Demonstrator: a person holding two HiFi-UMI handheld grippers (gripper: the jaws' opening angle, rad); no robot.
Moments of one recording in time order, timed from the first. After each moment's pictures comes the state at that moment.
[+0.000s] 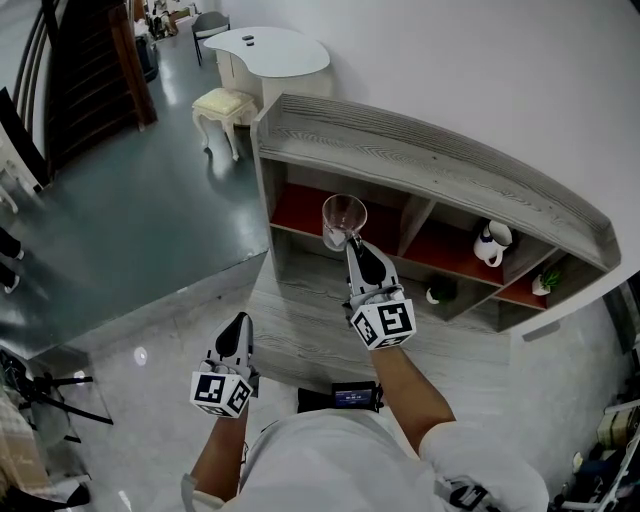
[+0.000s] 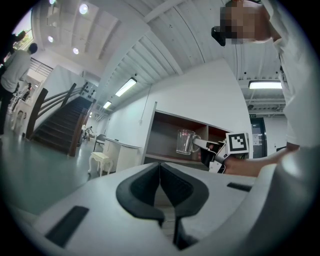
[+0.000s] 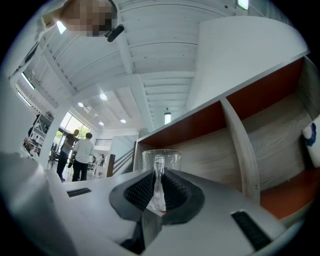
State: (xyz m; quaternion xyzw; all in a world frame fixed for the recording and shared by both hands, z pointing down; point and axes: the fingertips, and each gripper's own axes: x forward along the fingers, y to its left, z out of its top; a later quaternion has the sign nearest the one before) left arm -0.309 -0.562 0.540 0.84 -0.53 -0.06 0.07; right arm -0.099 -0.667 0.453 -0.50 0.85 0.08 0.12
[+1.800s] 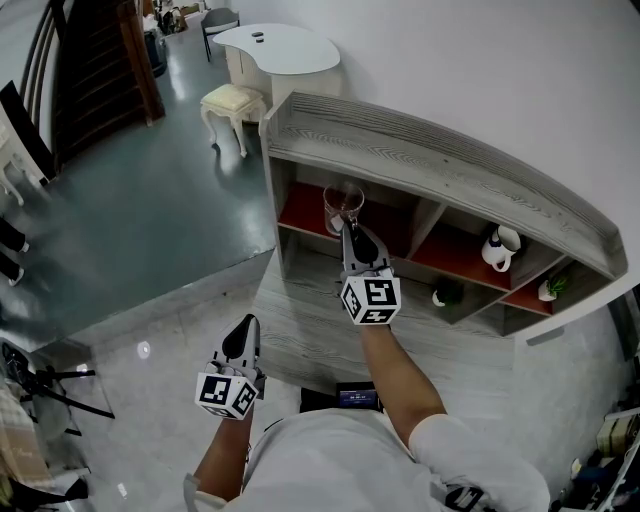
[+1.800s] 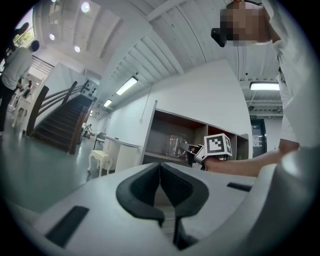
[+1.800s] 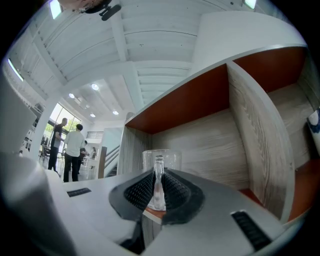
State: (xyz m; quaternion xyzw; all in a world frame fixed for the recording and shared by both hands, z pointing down) left arm -0.307 -0.559 0.544 0.84 -0.53 -0.06 0.08; right arm -0.114 -0.727 0.478 -0.55 0.83 0.05 0.08
